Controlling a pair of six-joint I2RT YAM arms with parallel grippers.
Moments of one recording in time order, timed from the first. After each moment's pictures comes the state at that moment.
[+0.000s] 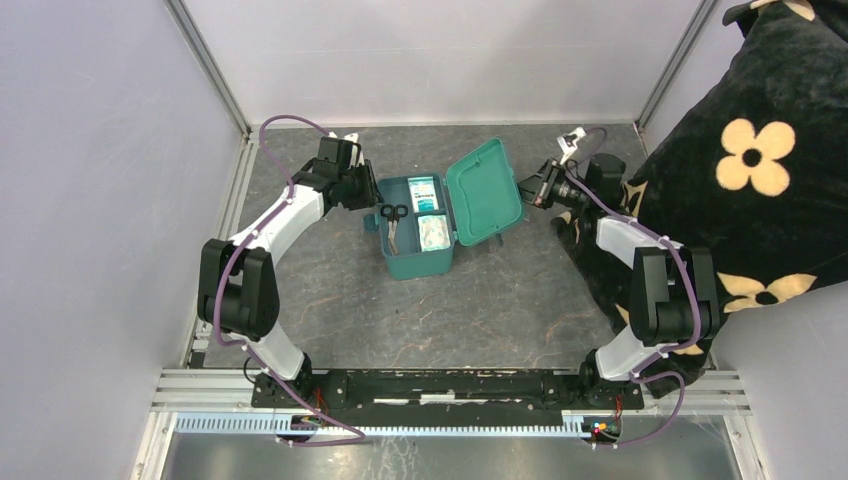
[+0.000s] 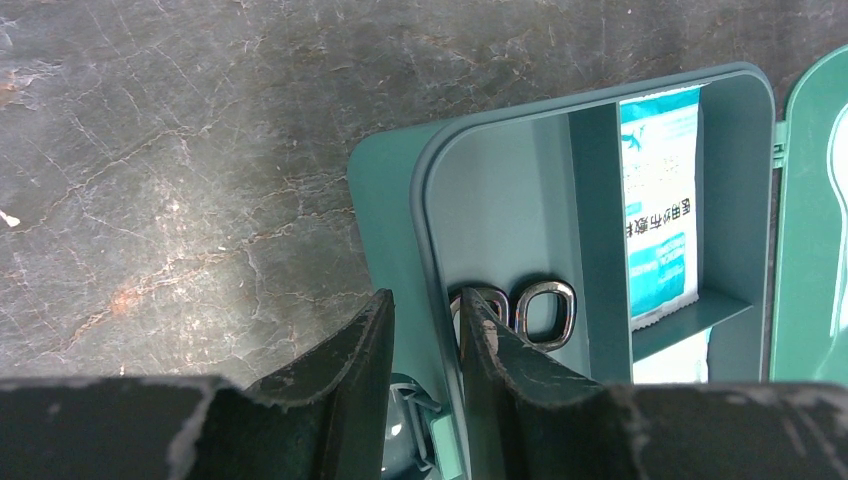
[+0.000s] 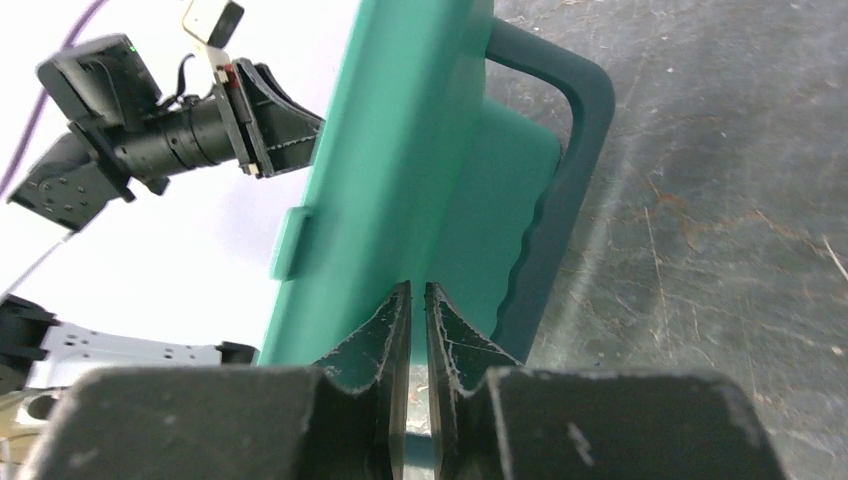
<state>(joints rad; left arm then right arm) -0.26 1.67 1.26 -0.42 0.15 -0.40 0.03 1.61 0.88 0.44 -0.94 0.72</state>
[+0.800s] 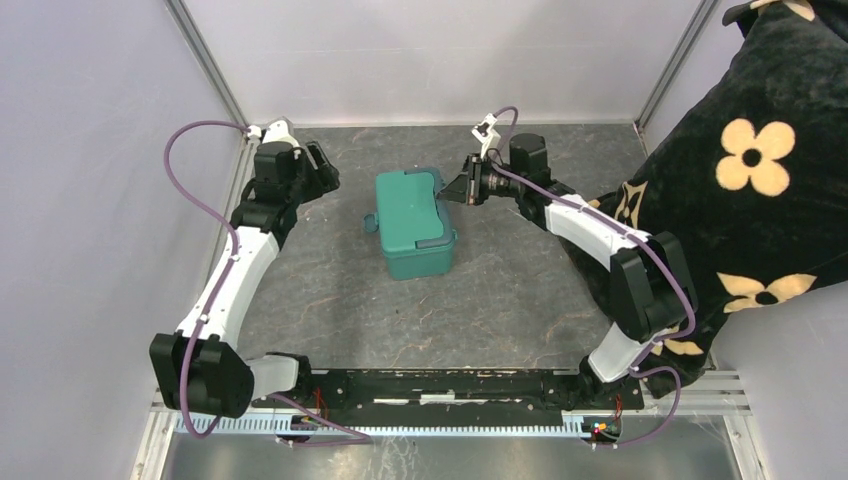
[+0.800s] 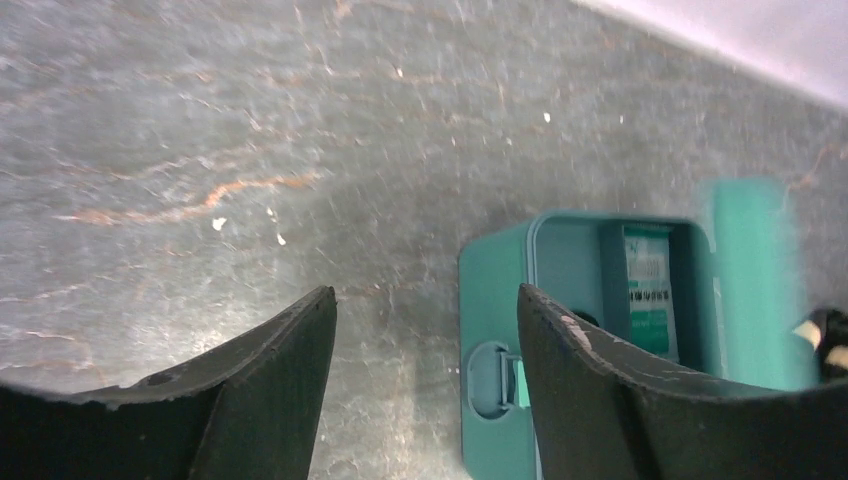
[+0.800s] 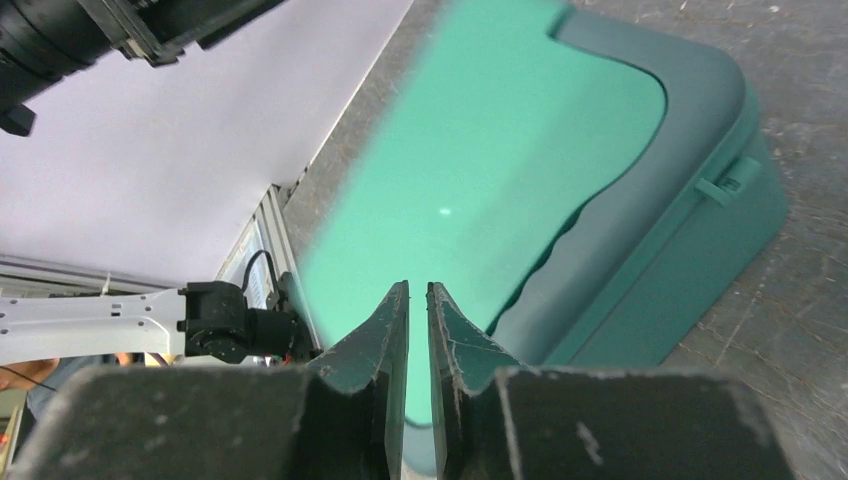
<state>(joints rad) -0.13 1.25 1.11 -0.34 -0.07 -0.42 0.40 1.66 1.16 0.19 -0.78 0.55</state>
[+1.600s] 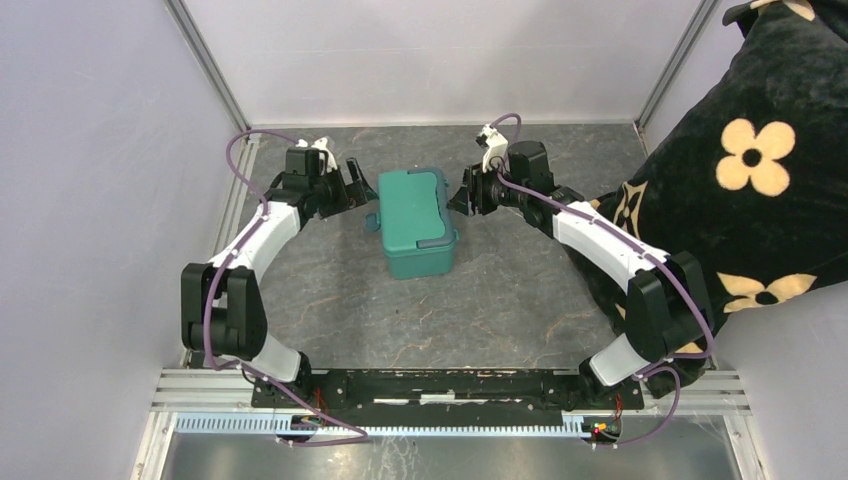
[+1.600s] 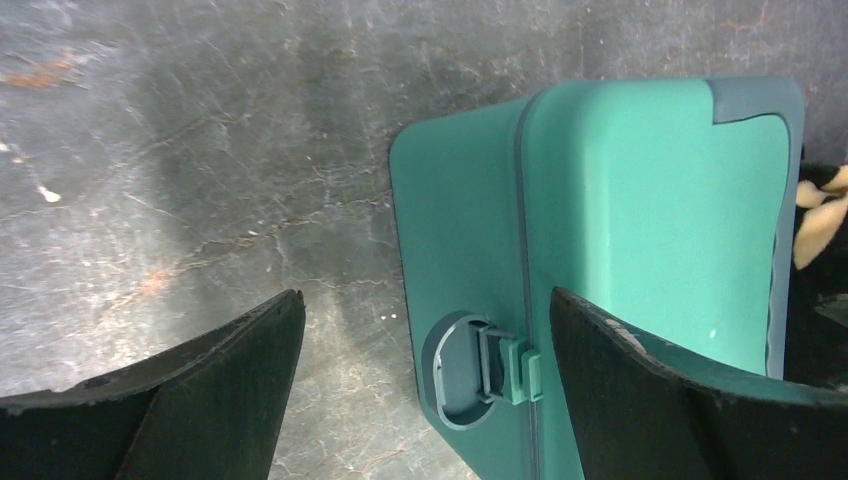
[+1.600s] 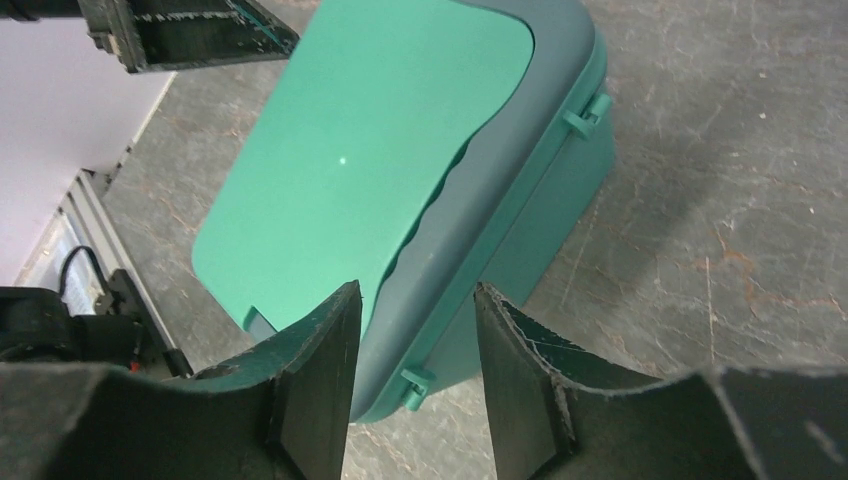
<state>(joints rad) -0.13 1.54 1.10 -0.30 0.30 -0.43 0.46 1.56 1.15 -0.09 -0.47 0.26</state>
